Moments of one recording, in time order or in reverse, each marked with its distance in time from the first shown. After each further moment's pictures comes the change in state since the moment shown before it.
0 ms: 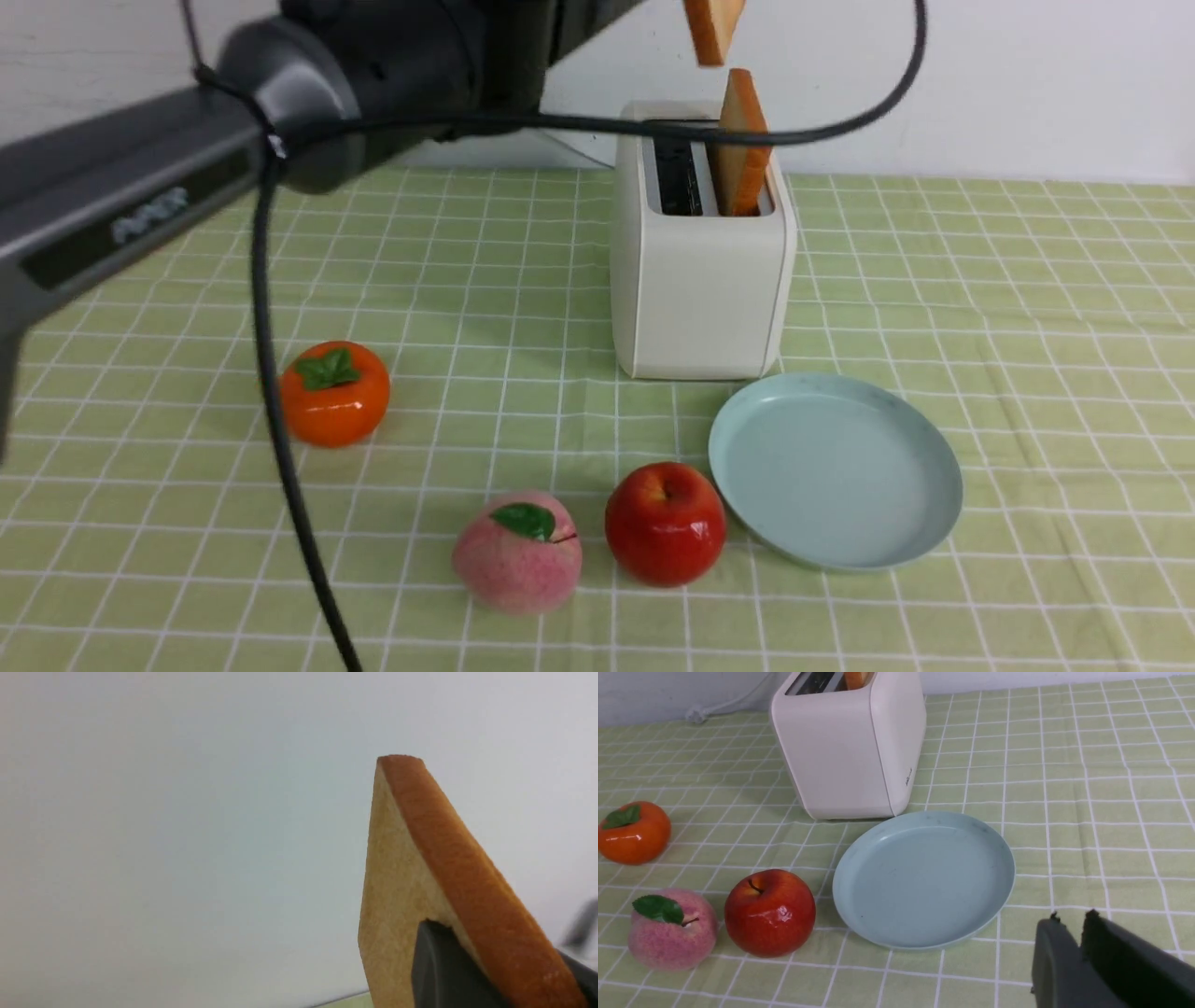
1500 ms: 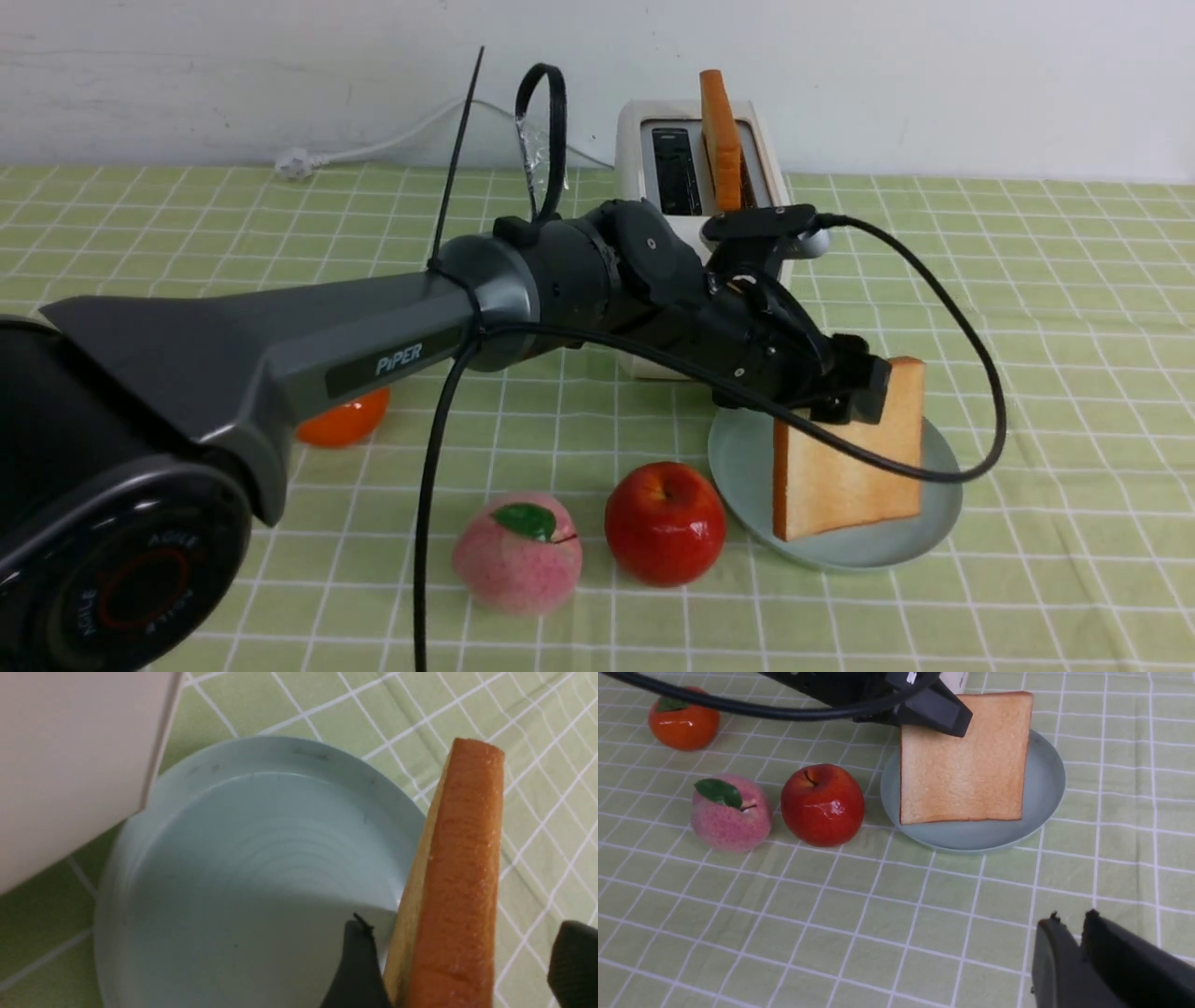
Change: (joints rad) right arm 0.000 -0.001 -0.132 0.042 0.340 -0.062; left arm -0.080 0.265 0.133 0.638 0.551 -0.809
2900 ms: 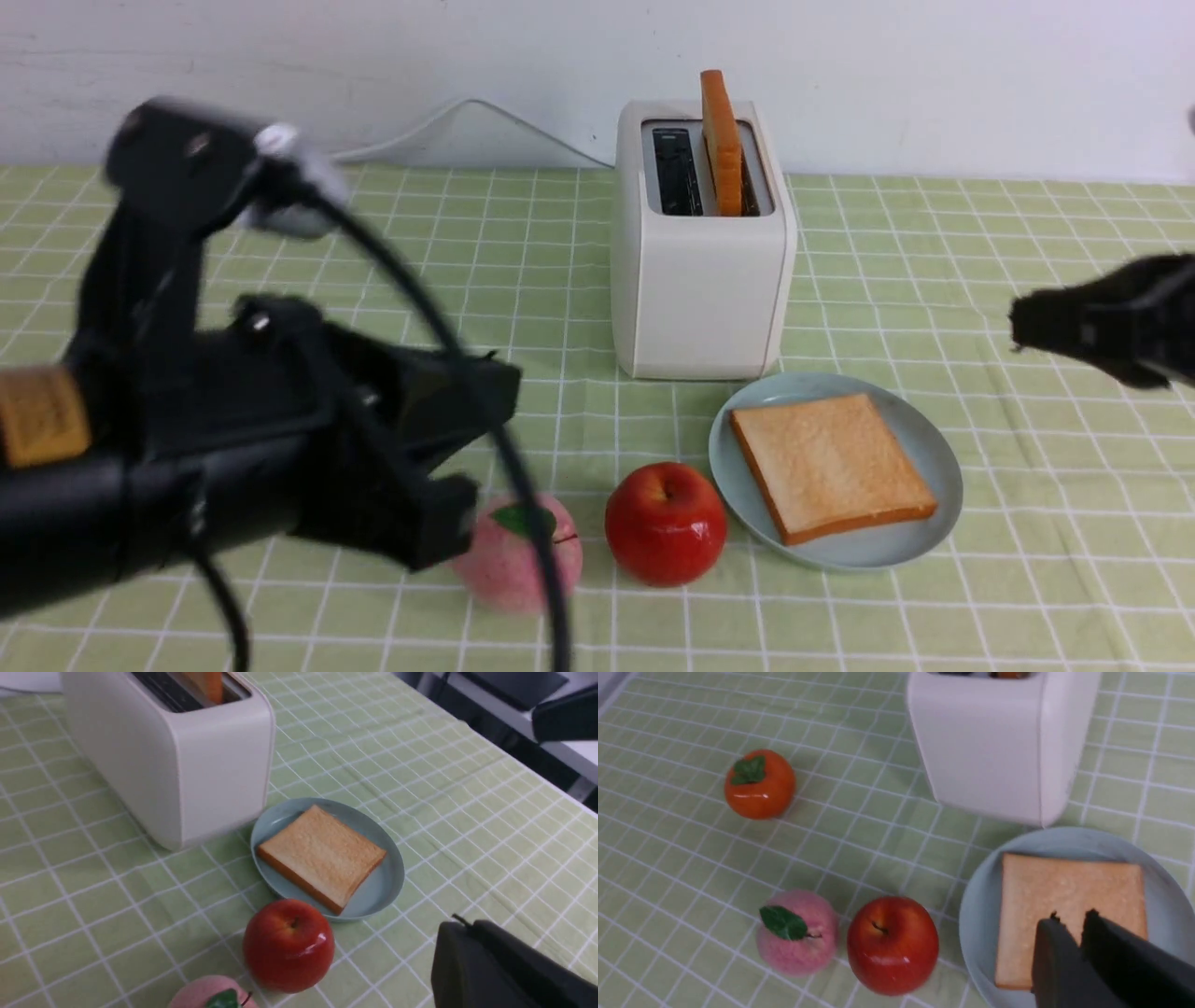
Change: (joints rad) right arm 0.034 0.816 -0.443 0.412 -0.168 -0.414; left arm -0.001 -1.270 1.029 0.336 -0.288 -0.180
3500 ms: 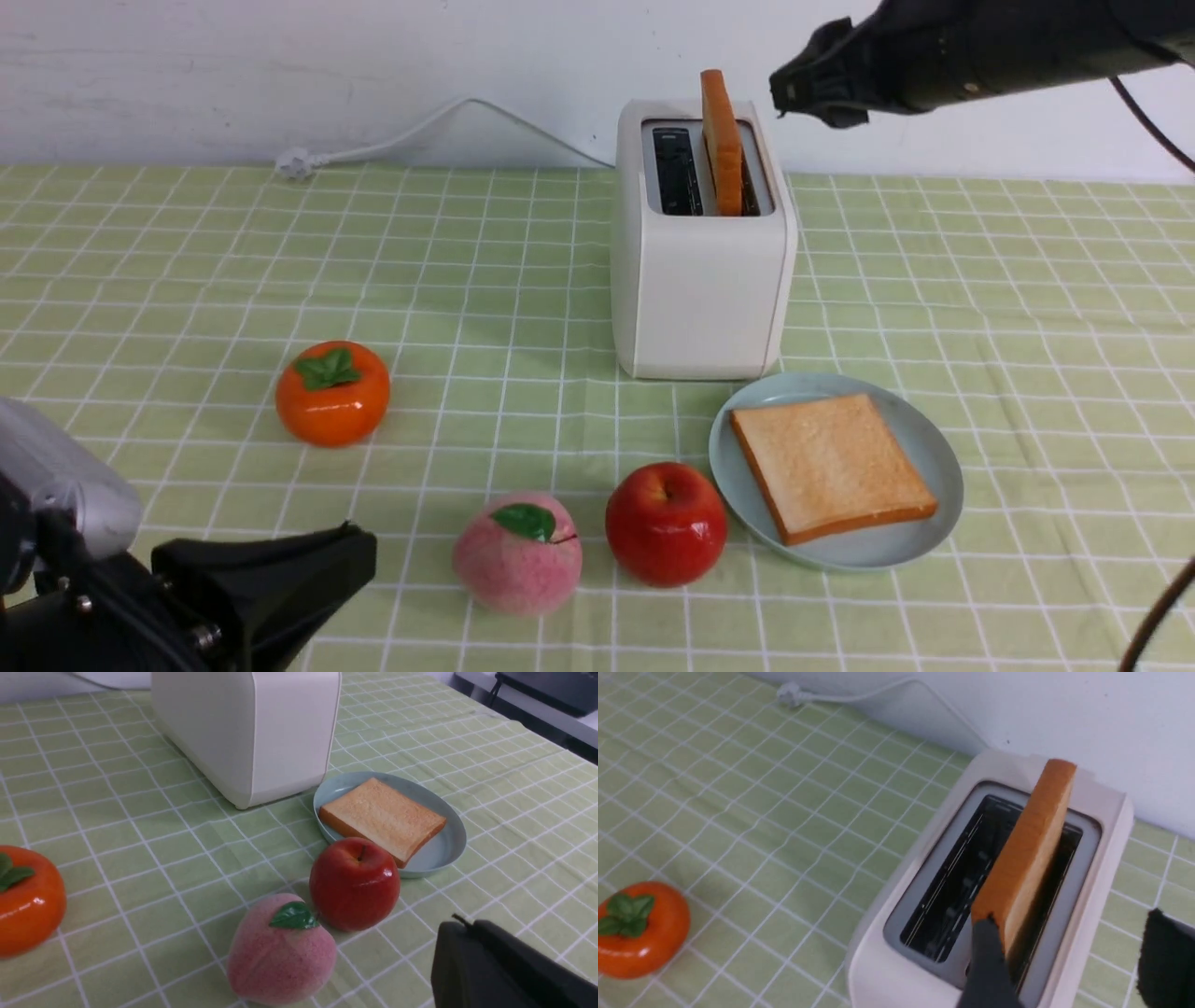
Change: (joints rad) right arm 0.171 0.643 -0.737 -0.363 -0.135 0.199; left arm 0.000 -0.227 0.353 -0.005 -0.221 0.050
